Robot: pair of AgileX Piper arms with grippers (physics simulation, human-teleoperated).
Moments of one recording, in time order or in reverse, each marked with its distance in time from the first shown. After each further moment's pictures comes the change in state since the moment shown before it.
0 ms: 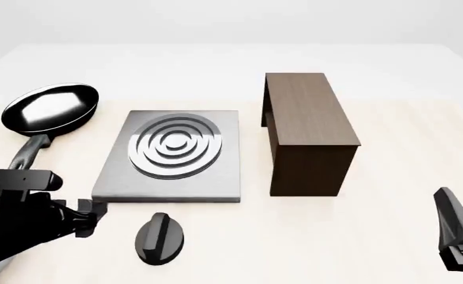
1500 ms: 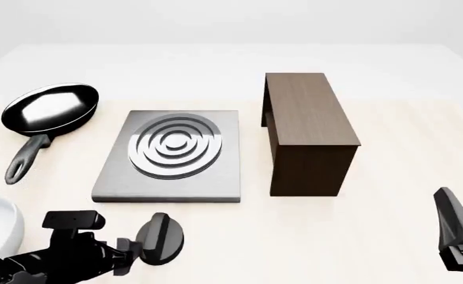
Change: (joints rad) left arm -0.230 0.376 0.168 -0.406 -0.235; right arm 0.000 0.000 0.000 0.000 0.000
